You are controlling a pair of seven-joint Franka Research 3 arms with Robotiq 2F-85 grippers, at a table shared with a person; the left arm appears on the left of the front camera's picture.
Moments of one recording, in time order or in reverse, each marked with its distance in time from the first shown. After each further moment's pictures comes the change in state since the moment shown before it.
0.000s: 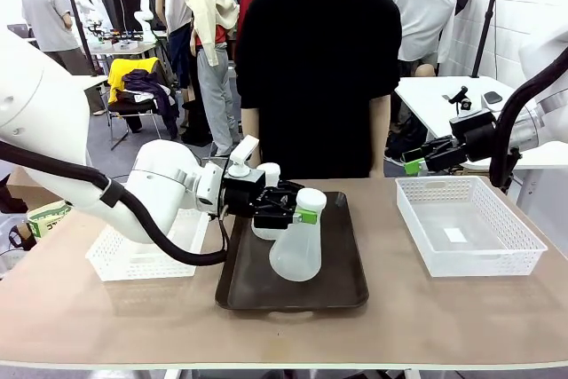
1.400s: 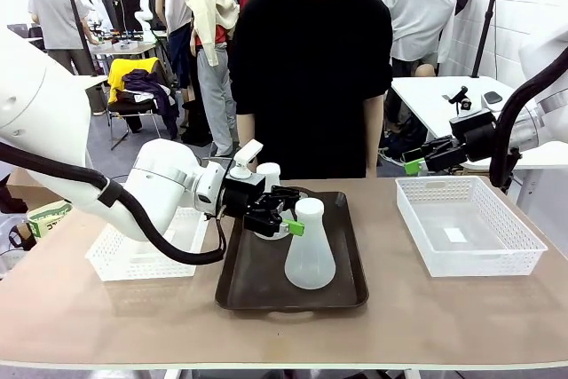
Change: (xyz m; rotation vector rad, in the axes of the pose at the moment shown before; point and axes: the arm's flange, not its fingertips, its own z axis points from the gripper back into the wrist) left arm -0.005 0.002 0.005 -0.020 0.079 0.094; right arm 0.000 0.000 0.000 0.000 0.000 0.000
